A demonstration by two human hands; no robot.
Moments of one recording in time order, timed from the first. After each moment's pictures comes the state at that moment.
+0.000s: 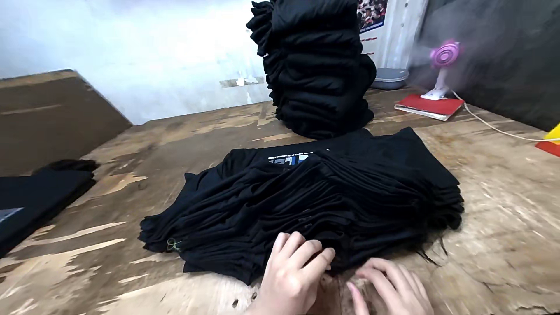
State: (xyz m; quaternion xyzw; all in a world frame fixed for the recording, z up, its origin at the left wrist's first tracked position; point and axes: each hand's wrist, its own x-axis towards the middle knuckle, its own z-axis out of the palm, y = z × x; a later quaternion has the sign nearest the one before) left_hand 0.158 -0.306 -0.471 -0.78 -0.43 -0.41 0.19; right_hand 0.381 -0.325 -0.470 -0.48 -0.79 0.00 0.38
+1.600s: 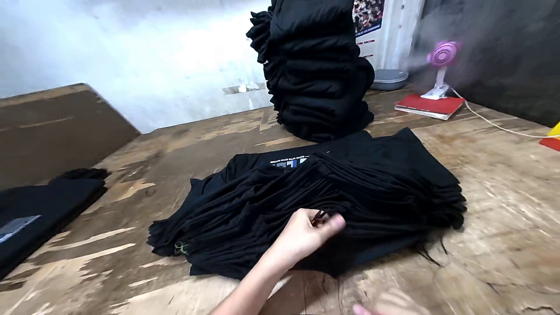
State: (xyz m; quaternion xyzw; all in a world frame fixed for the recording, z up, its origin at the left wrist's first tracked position) left_hand 0.159 -0.252 -0.413 -0.64 -0.54 -0.36 -0.41; right_hand 0.400 -0.341 -0.462 -0.44 -0.81 0.22 0.32
